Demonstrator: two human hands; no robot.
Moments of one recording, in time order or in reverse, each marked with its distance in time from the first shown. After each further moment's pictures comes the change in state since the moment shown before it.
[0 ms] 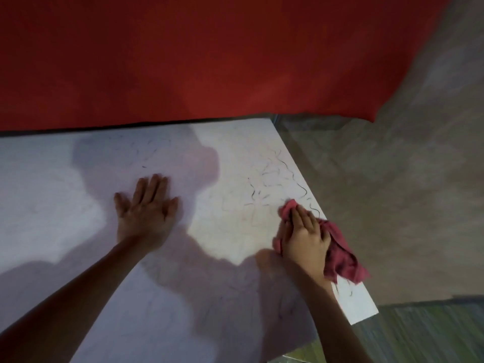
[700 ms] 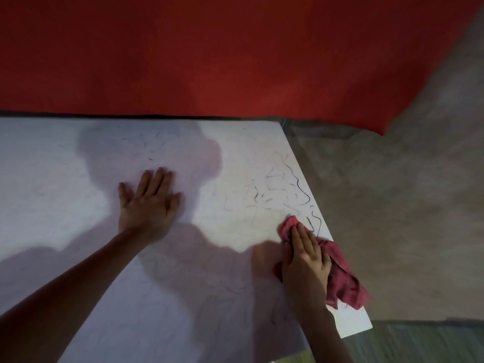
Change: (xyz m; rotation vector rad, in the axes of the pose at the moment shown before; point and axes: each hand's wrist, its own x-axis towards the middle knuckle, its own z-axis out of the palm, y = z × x) left_hand 0.000 0.002 0.000 0.005 -0.021 -0.021; right_hand -0.027 0.007 -0.006 -0.058 -0.057 -0.096
